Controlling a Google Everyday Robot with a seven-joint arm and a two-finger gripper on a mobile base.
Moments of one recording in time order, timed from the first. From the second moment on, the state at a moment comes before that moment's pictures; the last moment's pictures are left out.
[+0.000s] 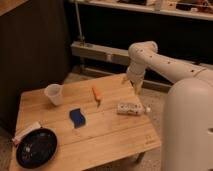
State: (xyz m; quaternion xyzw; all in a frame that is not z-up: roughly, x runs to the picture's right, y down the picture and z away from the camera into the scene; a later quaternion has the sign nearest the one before) arm 0.162 -0.007 0.830 -0.28 -0.15 -0.31 0.89
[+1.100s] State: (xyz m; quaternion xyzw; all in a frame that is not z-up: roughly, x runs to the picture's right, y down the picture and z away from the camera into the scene) arm 0.247 0.033 0.851 -0.27 -0.11 -0.13 0.95
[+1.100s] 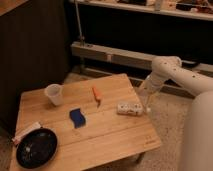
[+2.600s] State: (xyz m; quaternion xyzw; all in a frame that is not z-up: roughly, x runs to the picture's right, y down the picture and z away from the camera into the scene) arm 0.125 0.043 0.823 -0.29 -0.06 -0.02 0.96
